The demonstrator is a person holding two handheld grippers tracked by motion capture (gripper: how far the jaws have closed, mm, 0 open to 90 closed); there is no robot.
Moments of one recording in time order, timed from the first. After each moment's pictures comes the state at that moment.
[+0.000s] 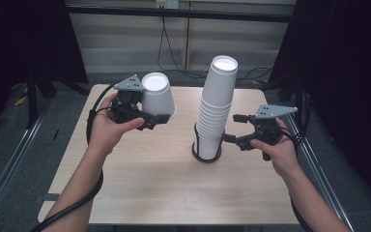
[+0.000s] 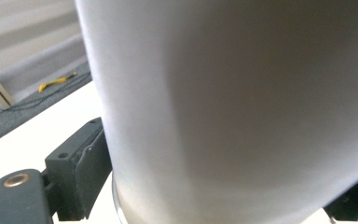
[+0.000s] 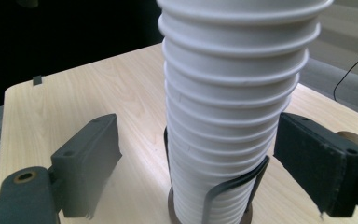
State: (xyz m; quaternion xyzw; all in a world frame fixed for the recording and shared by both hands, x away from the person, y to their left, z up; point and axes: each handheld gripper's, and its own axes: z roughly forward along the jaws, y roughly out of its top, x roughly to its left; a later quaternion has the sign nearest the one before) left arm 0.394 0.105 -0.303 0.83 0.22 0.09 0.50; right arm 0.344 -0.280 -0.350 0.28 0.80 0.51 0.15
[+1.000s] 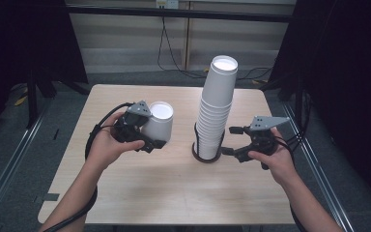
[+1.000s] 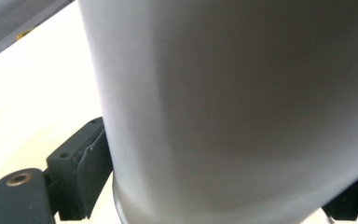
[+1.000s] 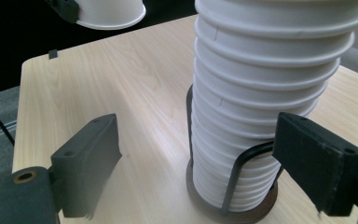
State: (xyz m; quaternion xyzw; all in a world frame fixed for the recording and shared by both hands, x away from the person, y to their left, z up) left arm 0.378 0.102 -0.344 0.90 0.19 0.07 0.40; right arm 0.334 -0.278 -0.378 0.27 0.82 0.50 0.12
